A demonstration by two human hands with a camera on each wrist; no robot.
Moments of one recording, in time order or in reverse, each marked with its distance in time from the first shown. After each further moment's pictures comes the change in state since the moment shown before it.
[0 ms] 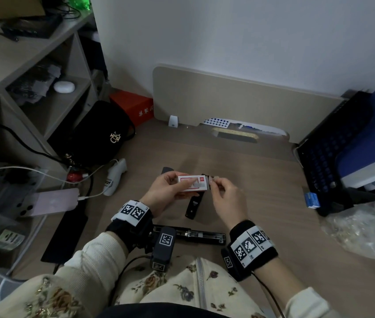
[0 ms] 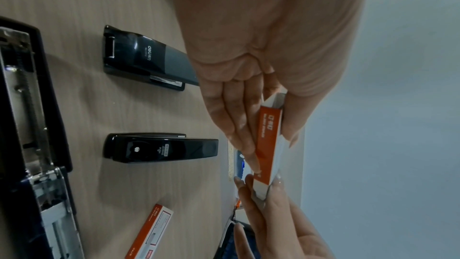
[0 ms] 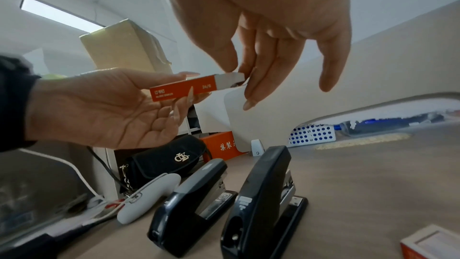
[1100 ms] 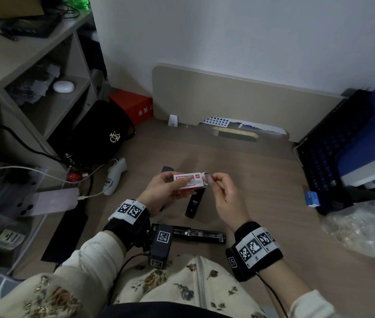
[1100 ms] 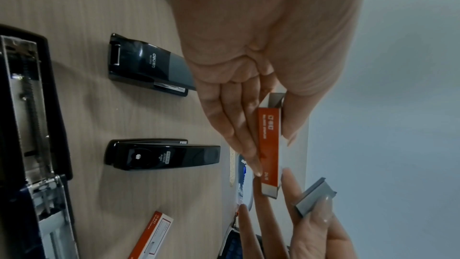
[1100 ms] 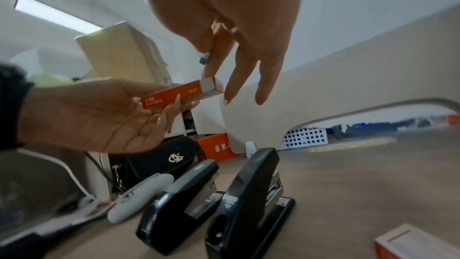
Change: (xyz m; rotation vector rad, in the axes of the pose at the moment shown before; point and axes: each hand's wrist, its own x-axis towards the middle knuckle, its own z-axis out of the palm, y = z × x) left_hand -0.001 0.001 -0.004 -0.034 0.019 -0.050; right_hand -0.004 0.007 -0.004 0.307 -0.123 -0.131
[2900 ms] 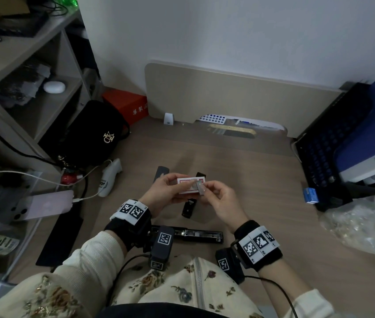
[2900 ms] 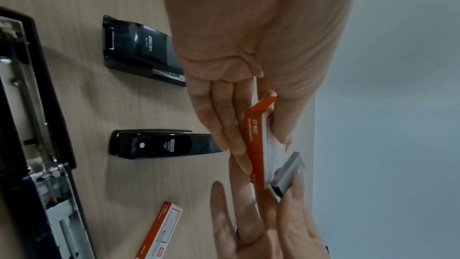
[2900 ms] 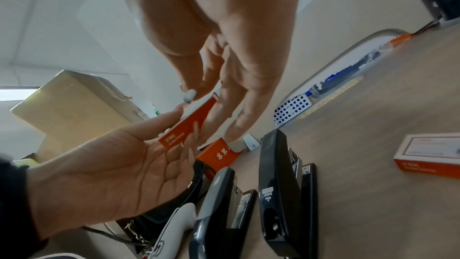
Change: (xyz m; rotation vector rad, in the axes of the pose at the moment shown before) left_hand 0.014 -0.010 0.008 0.126 -0.049 -0.033; right_hand 0.003 0.009 -0.001 0.389 -0.165 0.326
